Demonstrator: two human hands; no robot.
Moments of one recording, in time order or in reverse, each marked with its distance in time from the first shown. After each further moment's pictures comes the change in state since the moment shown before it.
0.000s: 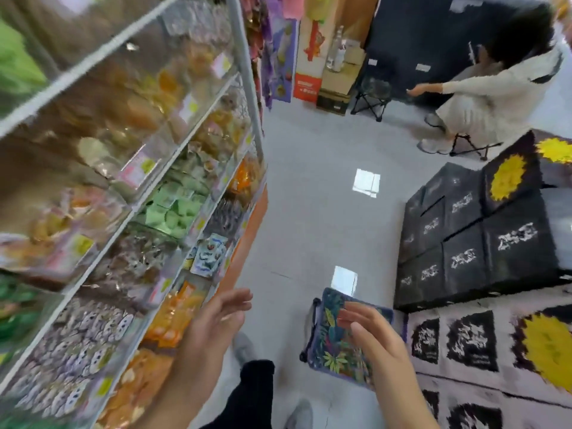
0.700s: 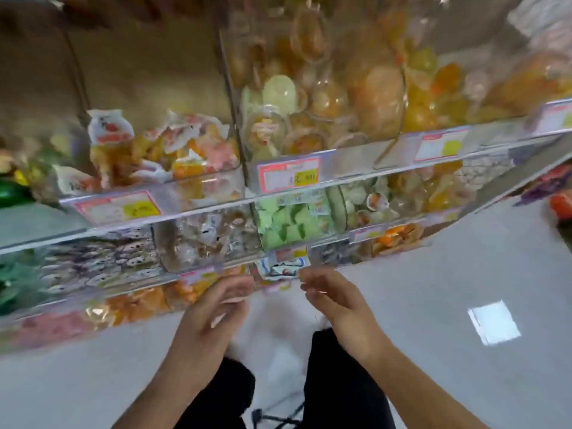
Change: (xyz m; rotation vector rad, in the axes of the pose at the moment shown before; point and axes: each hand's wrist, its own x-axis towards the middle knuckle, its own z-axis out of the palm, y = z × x) left_hand 0.188 -0.084 -0.059 -0.178 0.825 -0.128; right_hand 0.391 -0.028 0.267 -0.530 -1.082 -0.023
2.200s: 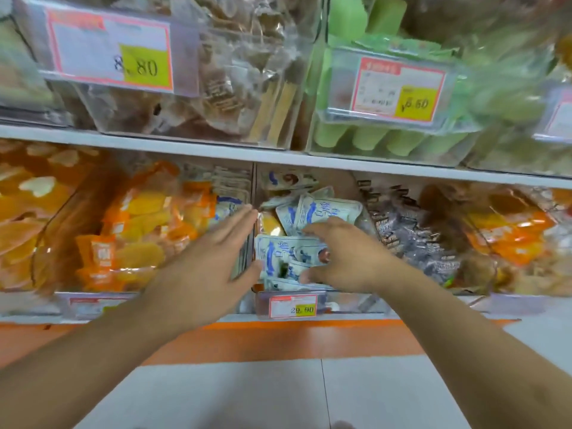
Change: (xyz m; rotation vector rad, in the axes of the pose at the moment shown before) left_hand 0.198 -0.361 0.038 0.953 0.301 0.371; right_hand 0.288 0.251 0.017 -1.452 -0.192 -0.491
